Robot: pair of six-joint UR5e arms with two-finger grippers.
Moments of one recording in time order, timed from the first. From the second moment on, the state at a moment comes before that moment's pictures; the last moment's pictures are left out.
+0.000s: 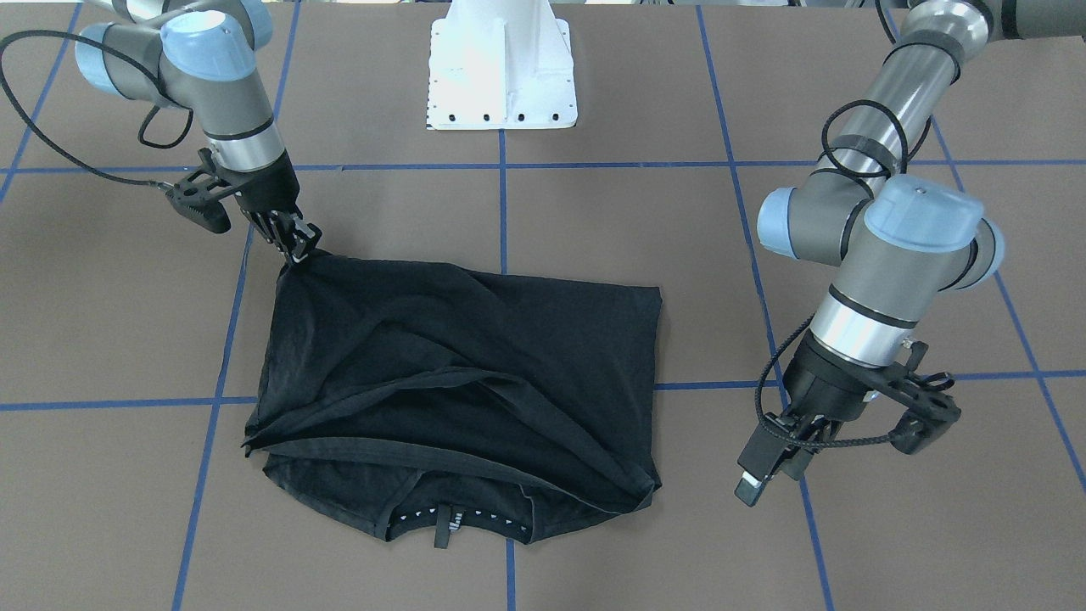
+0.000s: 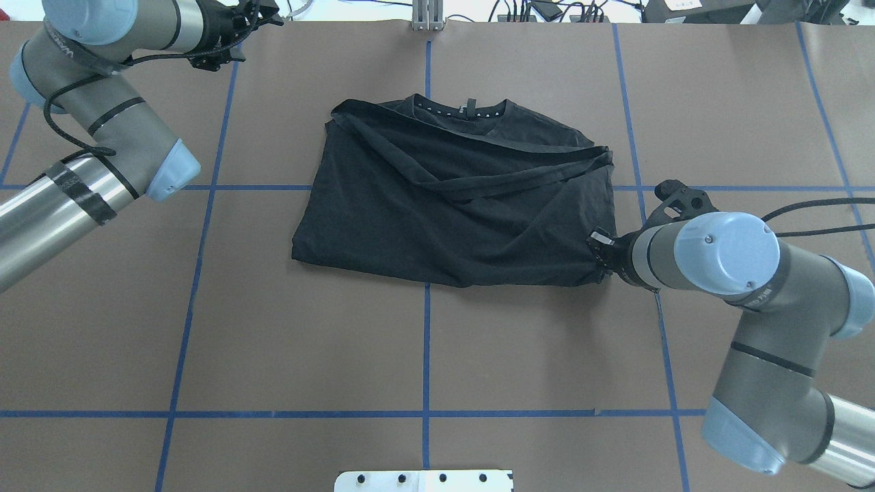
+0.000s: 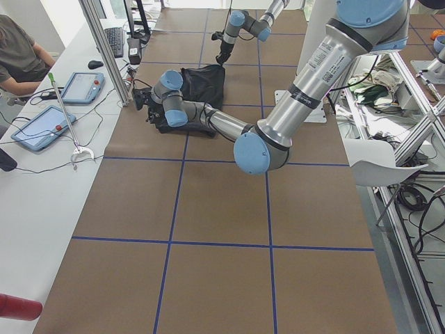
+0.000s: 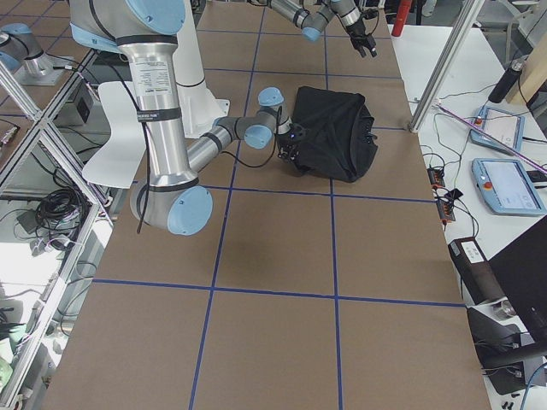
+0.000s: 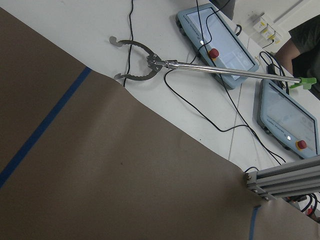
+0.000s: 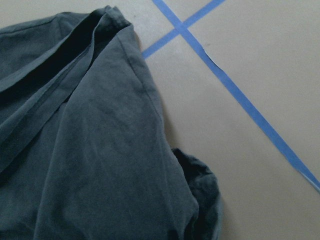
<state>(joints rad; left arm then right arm) -0.96 -2.23 -1.26 -2.44 -1.82 -1.59 0.50 -1.42 2.05 -1.39 1.66 1.85</state>
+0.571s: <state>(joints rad) -0.92 -2.20 -1.38 -2.37 -1.84 -1.59 0.16 -1.44 2.38 -1.79 1.82 2.03</state>
